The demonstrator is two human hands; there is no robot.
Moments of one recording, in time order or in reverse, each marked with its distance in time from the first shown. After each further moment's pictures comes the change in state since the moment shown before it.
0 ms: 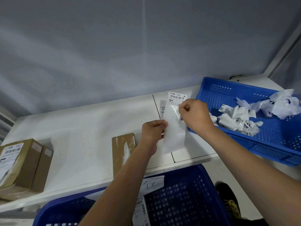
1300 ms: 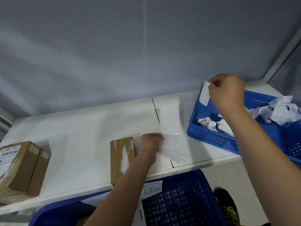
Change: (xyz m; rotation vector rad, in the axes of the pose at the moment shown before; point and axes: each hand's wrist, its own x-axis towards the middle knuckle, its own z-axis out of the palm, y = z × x) left_hand 0.008 -0.025 -0.003 0.069 0.139 -0.145; right_hand 0.042 -0.012 -0.083 -0.094 0.327 0.013
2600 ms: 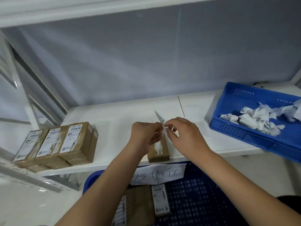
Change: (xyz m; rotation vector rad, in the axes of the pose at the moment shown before) left_hand -0.145 0.066 -0.123 -0.122 0.083 0.051; right_hand -0.205 -0.107 0.021 0.178 -0.521 -0.450
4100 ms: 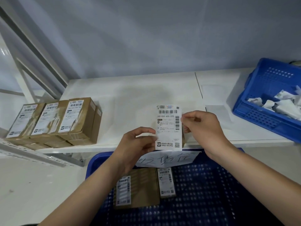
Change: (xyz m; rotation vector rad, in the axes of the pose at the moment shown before) left_hand 0.016 -0.065 -0.098 -0.016 -0.210 -0.075; right_hand 0.008 0.006 0.047 0.654 -0.004 0.709
